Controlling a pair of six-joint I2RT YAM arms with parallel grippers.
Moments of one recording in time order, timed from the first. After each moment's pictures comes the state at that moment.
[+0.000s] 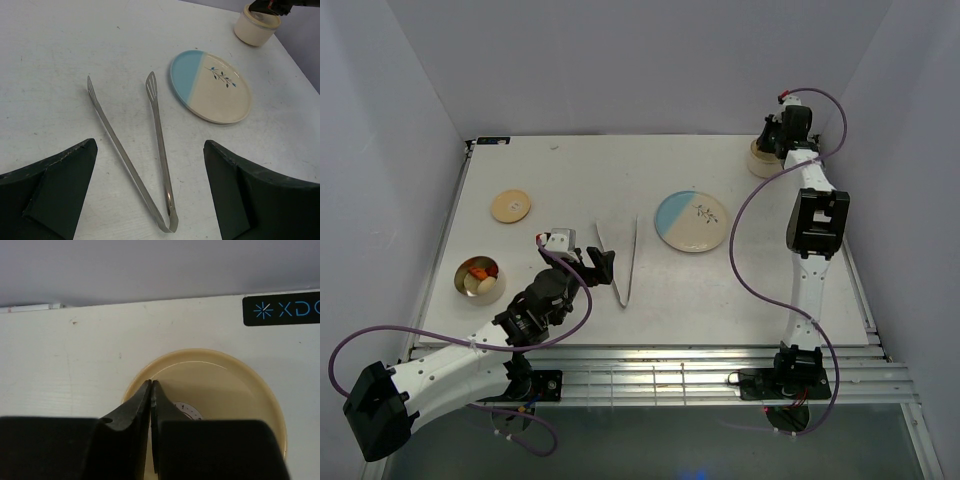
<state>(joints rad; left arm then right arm) -0.87 0.79 0.36 0.29 -0.54 -0.38 -0.06 2.53 2.22 -0.18 -0.20 0.12</state>
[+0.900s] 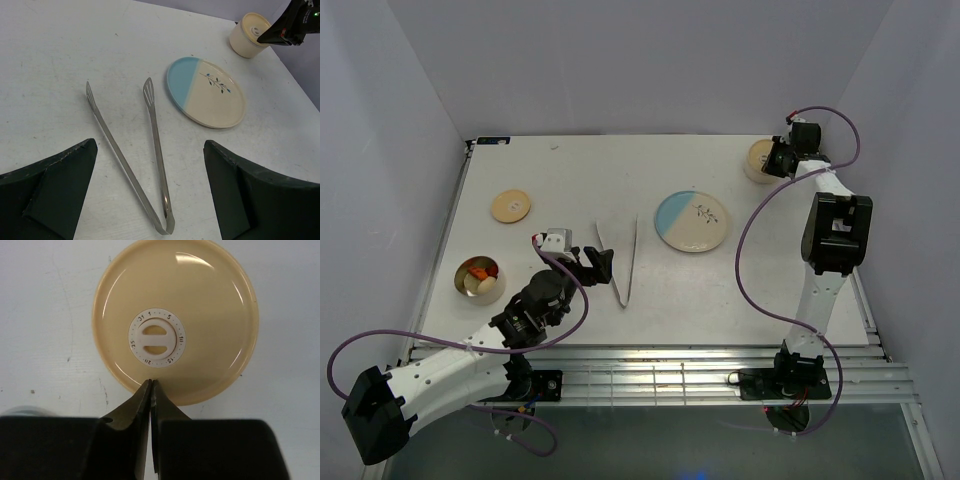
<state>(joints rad) -0.87 0.75 0.36 0.29 -0.54 -0.38 -0.08 2.19 1.74 -0.23 -0.18 0.18</state>
